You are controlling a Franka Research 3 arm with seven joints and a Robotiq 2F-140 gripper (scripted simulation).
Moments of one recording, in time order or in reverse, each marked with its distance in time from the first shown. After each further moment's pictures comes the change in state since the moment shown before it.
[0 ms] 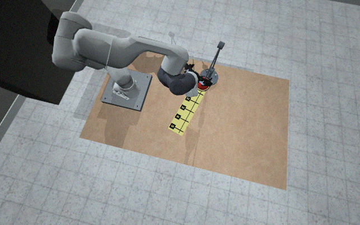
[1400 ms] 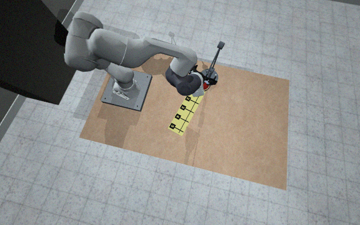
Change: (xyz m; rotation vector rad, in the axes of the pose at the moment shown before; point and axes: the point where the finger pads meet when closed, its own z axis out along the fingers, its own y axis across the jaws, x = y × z) arm -0.005 -0.016 0.043 -0.013 -0.022 -0.097
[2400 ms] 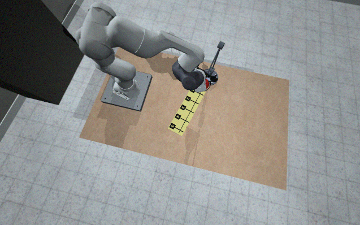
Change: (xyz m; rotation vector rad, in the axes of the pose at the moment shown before) arm 0.002 0.007 0.067 -0.005 0.020 0.027
